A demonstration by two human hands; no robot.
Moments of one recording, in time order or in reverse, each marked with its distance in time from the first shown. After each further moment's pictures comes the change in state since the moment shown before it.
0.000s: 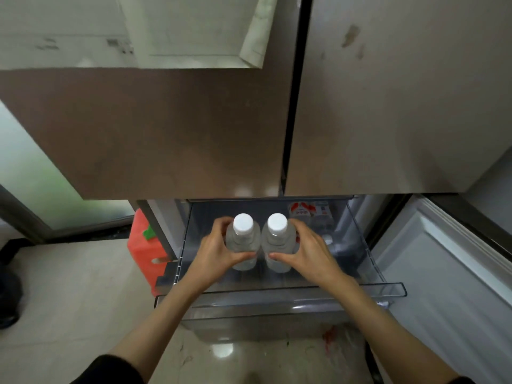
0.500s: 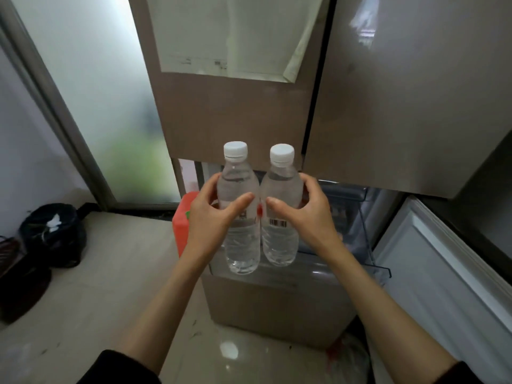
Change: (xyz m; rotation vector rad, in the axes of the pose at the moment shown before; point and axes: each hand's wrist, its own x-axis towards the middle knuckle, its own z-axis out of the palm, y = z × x) left_hand -0.147 0.116 -0.041 -0.344 0.509 0.132; right_hand -0.092 -0.116 -0.043 0.448 0.055 -0.277
